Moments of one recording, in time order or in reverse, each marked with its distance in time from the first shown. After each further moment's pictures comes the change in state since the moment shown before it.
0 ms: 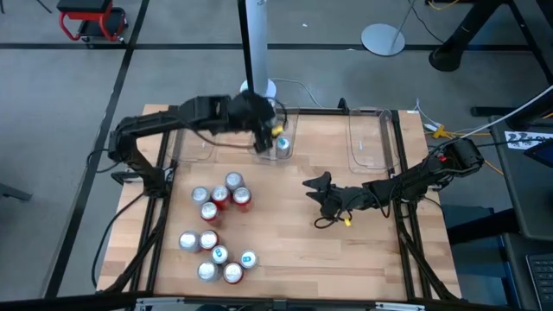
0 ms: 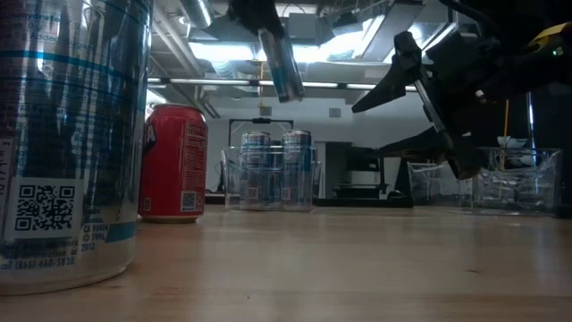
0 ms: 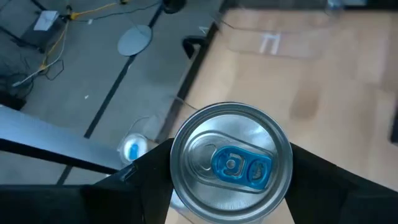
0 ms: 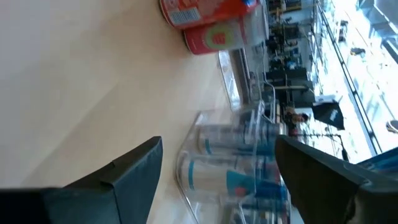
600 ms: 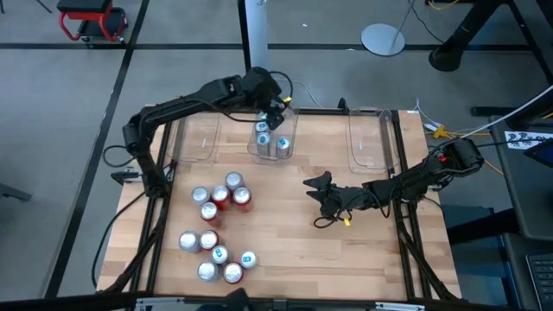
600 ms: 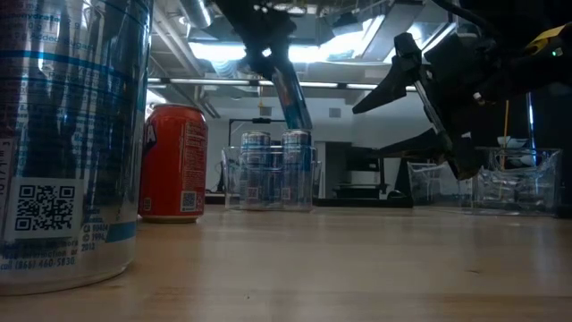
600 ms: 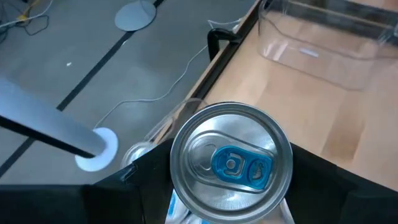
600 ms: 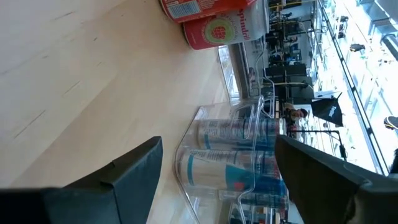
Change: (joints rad) left arm 0.253 0.144 -0.008 0.168 0.198 -0.054; right arm 0.000 0.000 0.000 -0.008 0.021 -0.001
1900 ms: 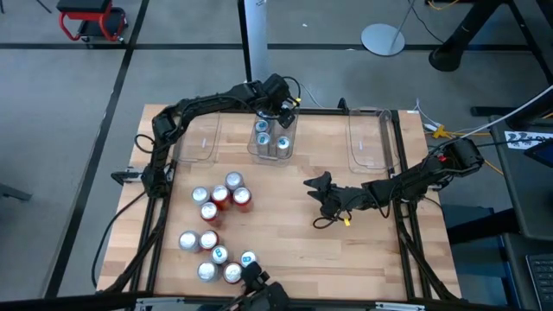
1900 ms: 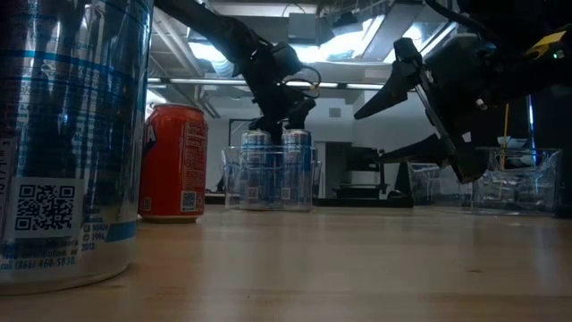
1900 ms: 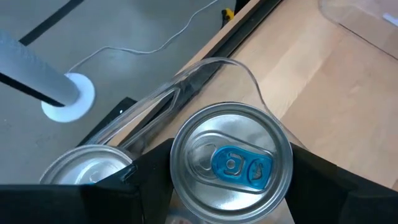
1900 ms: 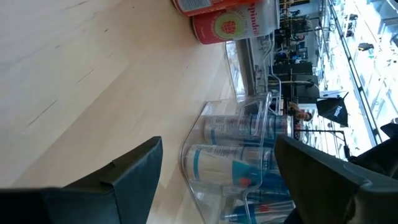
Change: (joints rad) left arm 0.114 0.305 0.000 0.145 0.086 -0.136; right arm 0.000 0.000 0.001 -0.037 0.004 0.004
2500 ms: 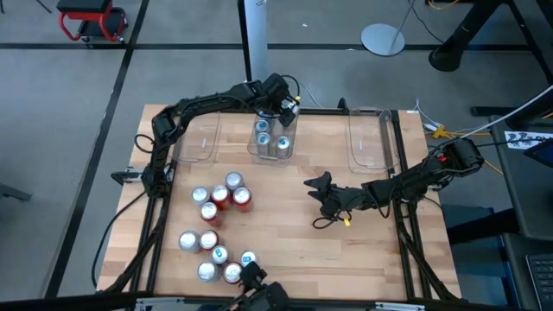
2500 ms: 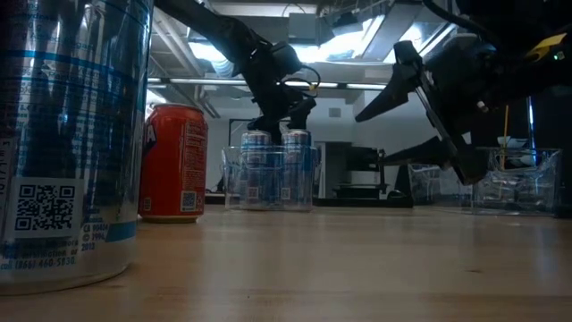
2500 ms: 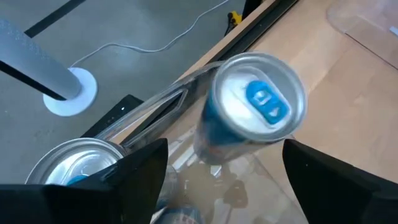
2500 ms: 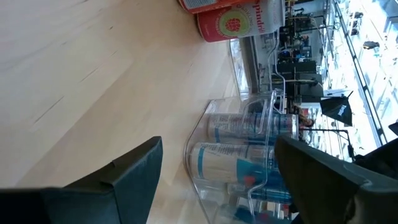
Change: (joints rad) left arm 0.002 -0.001 0.000 0.002 -0.017 -0.045; right arm 0.000 0.000 0.000 -0.018 0.000 0.012
